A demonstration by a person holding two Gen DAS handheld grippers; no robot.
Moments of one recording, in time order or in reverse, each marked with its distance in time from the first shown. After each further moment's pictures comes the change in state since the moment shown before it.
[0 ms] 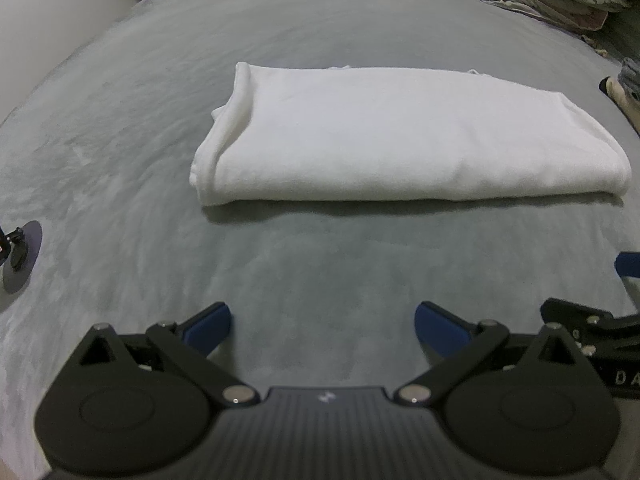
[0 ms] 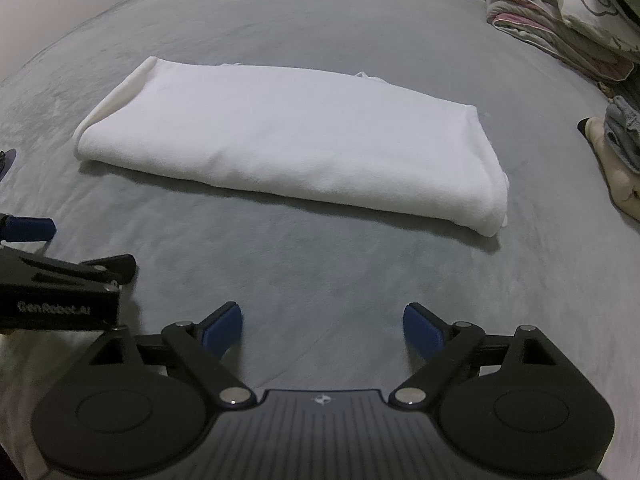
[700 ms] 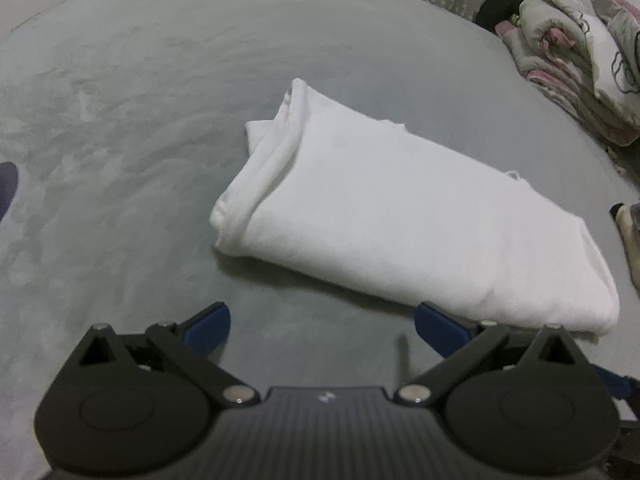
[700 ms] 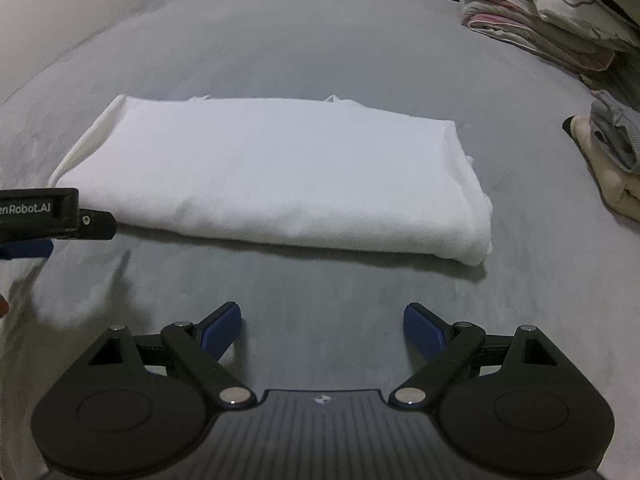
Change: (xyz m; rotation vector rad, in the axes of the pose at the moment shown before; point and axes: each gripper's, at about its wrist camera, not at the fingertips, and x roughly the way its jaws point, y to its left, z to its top) left arm 0.021 0.048 0.039 -0.317 -0.026 -0.162; right arm 0.005 -0.013 0.019 0.090 -0.045 -0.019
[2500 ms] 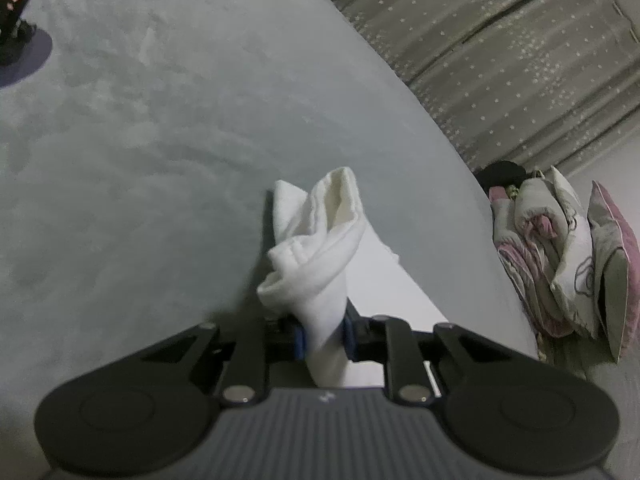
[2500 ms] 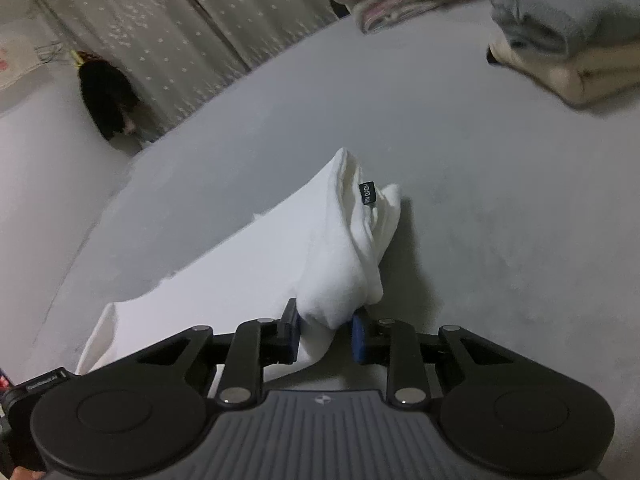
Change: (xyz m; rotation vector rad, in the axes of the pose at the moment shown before) left arm 0.007 0.061 -0.007 -0.475 -0.243 -0.249; right arm 0.006 -0.093 0.021 0.533 -0.215 0.232
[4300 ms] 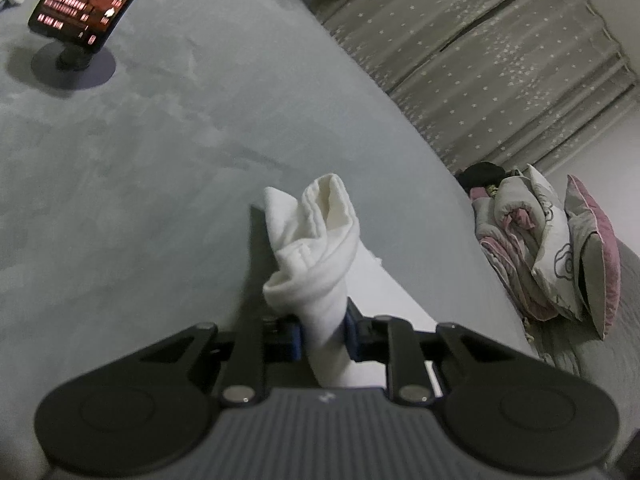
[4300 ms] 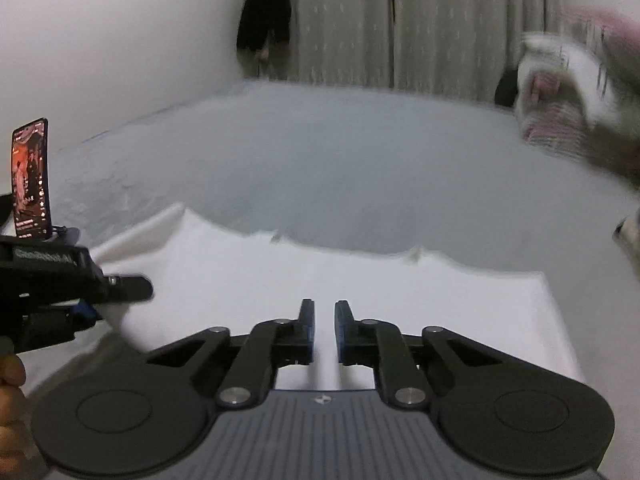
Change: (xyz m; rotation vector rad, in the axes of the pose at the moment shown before) left arm -0.067 0.030 -0.031 0.047 -0.063 -0.057; right arm 0.012 0.126 -0.105 -0.632 -0.034 0.034
